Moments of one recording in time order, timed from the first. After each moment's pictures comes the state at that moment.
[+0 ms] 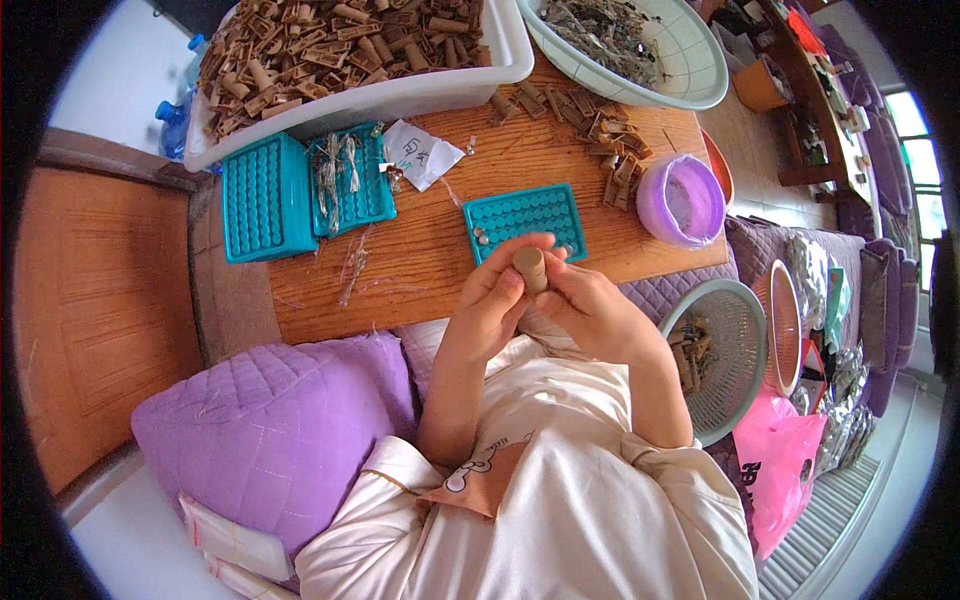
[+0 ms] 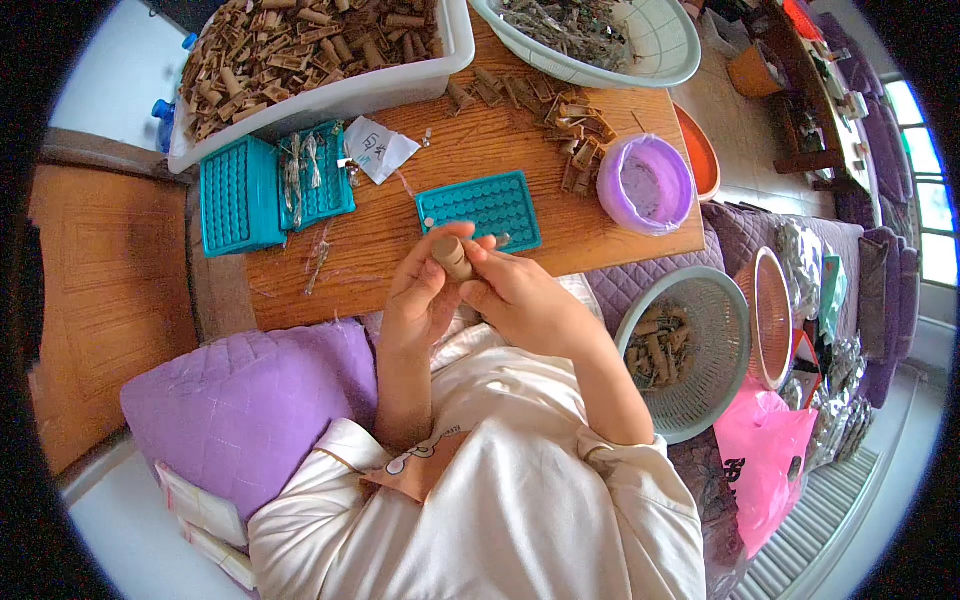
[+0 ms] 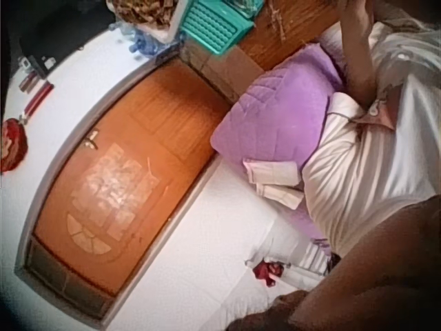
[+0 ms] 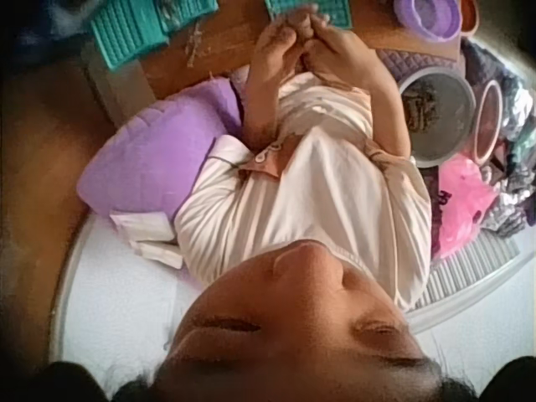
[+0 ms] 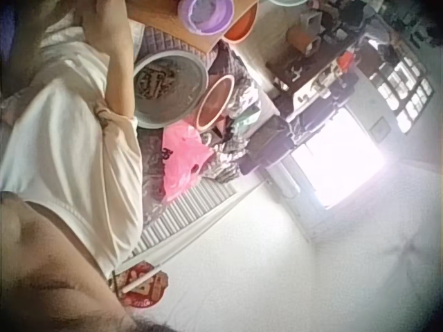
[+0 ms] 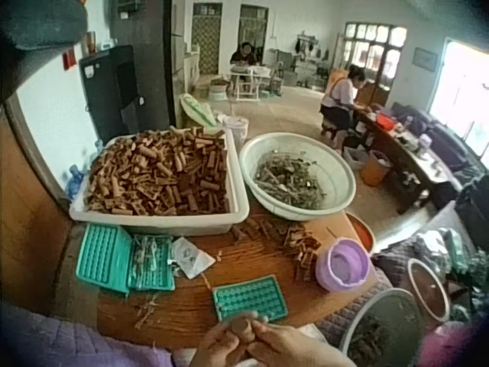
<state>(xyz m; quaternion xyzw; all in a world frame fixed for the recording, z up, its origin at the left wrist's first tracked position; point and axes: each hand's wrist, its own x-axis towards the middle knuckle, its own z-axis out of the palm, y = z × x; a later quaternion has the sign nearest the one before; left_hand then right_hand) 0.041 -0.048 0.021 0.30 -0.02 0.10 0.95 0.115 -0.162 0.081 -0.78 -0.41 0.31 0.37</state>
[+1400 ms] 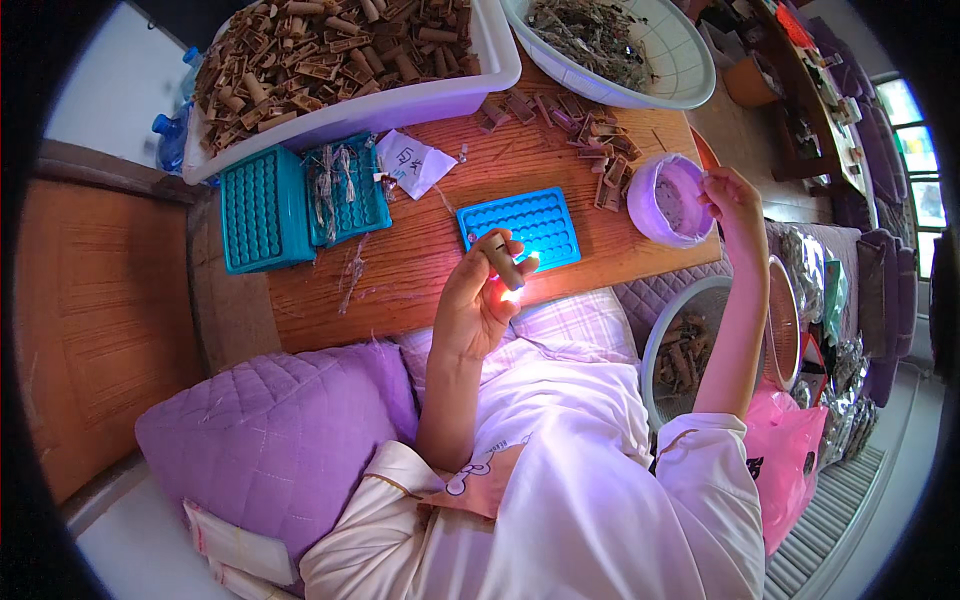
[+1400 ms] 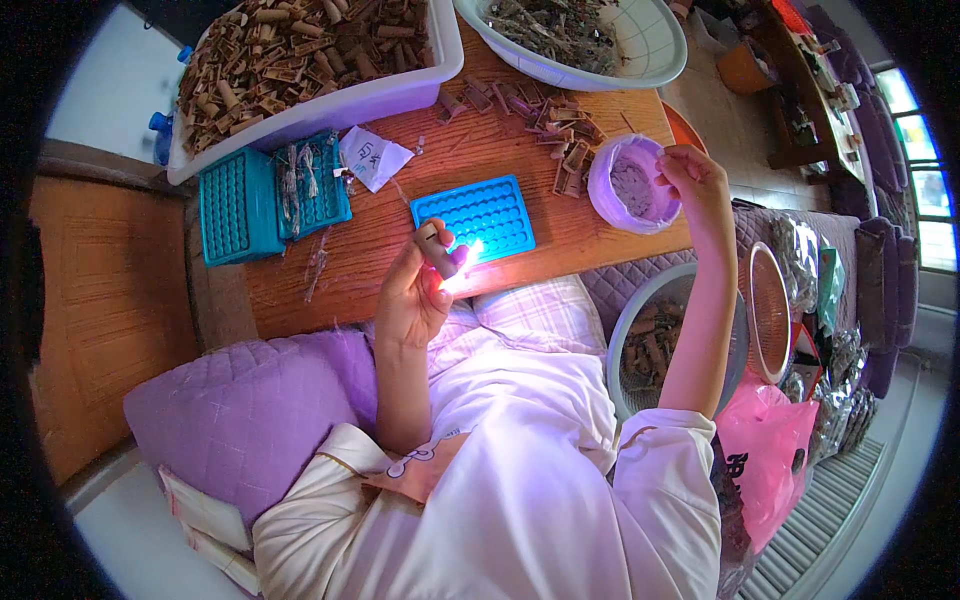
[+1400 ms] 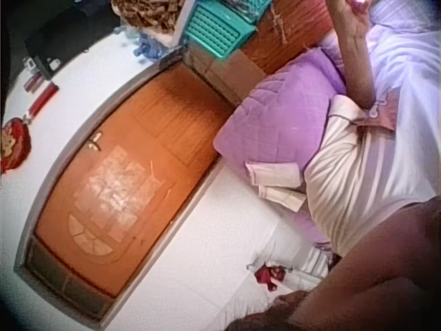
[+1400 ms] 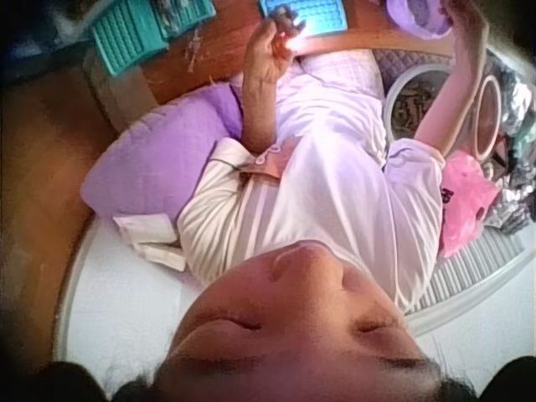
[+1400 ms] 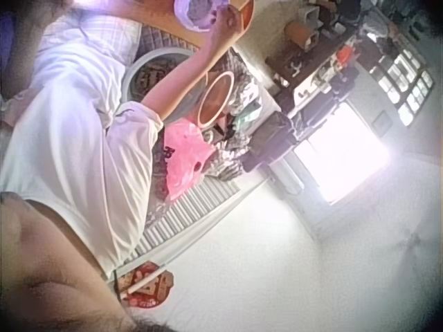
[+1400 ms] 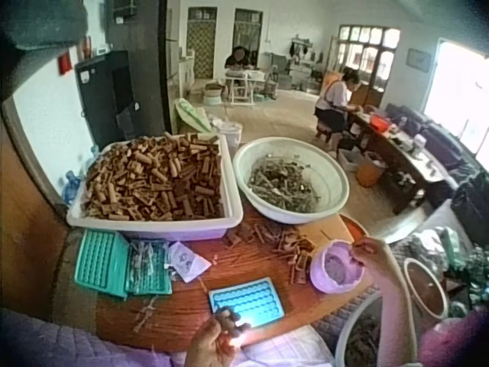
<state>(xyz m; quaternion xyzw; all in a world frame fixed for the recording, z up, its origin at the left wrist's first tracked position) 0.041 -0.041 0.007 0.05 0.06 0.06 1.00 0.252 -0.266 0.089 -0.85 -0.09 0.14 0.51</state>
